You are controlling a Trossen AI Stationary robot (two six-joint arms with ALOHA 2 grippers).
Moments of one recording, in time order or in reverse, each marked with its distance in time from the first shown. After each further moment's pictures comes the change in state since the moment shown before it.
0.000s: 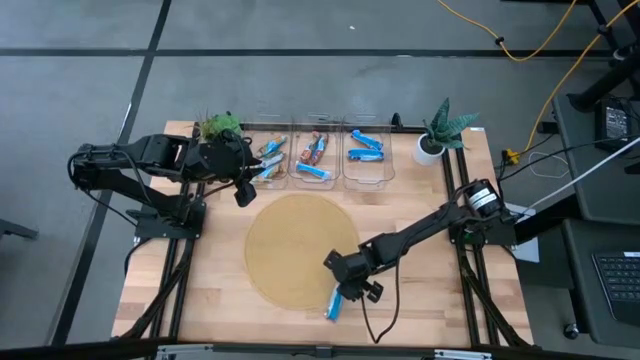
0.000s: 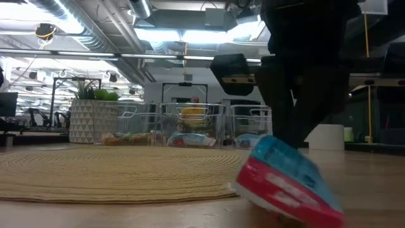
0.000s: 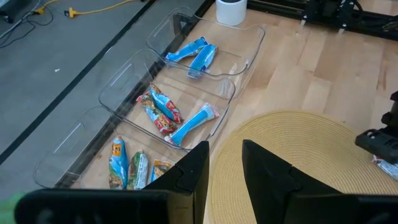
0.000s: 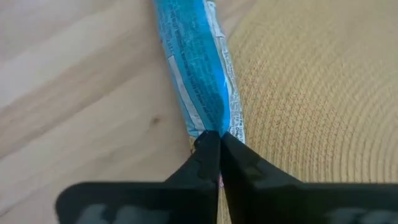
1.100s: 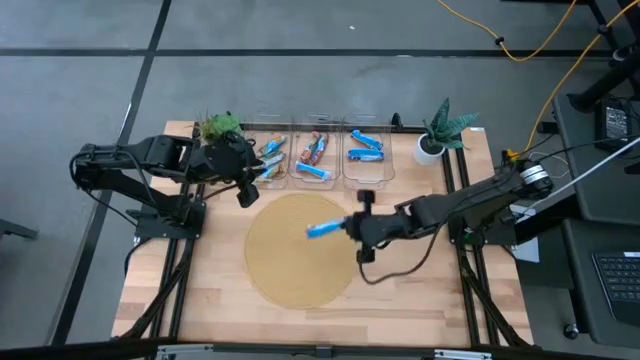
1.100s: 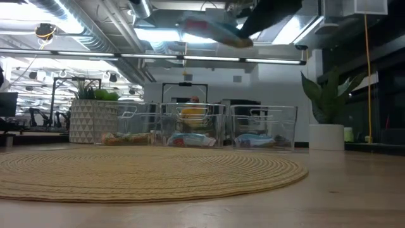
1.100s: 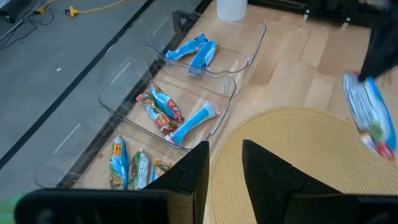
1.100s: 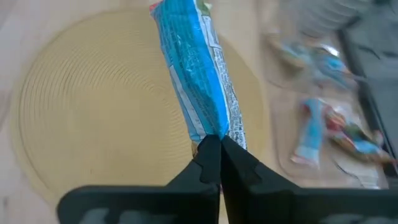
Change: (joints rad) left arm 0.000 0.019 -0.001 0.002 -0.002 0.008; right arm -0.076 -0.436 0.000 -0.199 0.568 0.608
